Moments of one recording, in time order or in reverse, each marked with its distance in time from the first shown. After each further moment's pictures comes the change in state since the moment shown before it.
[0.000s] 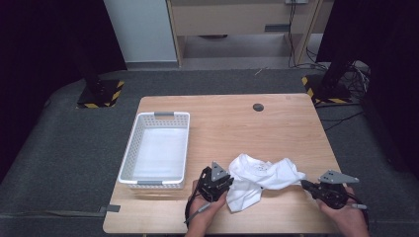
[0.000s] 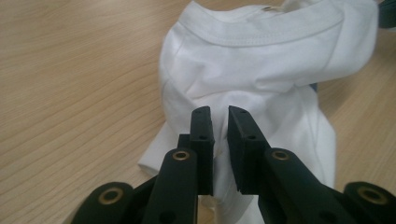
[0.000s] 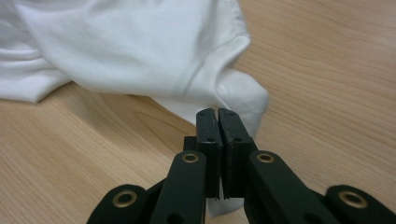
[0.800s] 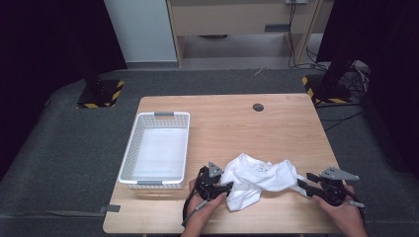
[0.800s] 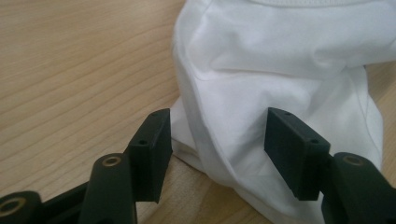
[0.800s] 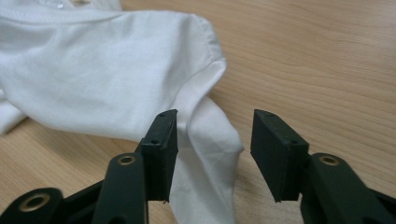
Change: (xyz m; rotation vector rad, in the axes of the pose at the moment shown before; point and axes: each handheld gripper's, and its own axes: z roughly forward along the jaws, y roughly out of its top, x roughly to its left) left arm 0.012 -0.012 0.017 0.080 0.006 -0.045; right arm -0.008 -0.001 0.015 -0.054 -0.033 0.078
